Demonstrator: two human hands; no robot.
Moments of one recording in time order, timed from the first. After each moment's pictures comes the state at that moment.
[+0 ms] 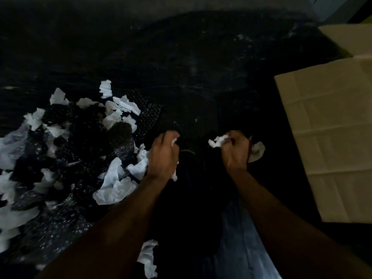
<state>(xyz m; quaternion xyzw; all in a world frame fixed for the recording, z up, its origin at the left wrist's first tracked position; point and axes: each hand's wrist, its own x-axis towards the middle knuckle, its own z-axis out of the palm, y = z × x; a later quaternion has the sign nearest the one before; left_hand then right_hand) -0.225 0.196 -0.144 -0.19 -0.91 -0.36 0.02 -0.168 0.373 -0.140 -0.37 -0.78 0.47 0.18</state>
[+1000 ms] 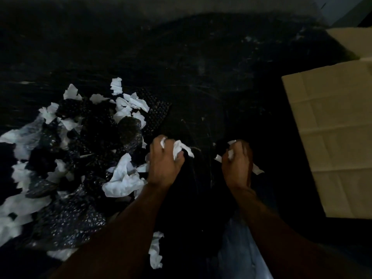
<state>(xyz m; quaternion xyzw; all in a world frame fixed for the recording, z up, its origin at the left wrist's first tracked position) -0.202 0.169 -0.158 -0.18 -0.94 -0.29 0.04 -0.122 0.351 -0.153 -0.32 -0.88 0.32 0.16</state>
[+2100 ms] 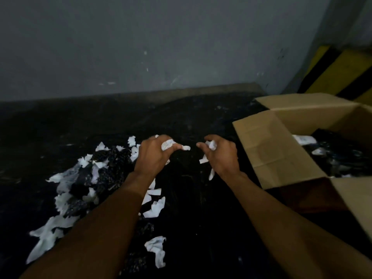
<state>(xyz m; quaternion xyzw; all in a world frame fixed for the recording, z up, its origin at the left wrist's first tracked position) -0.188 0.151 0.030 -0.28 -0.88 -0.38 0.10 -0.088 0.328 0.038 -0.22 -0.87 0.39 0.21</state>
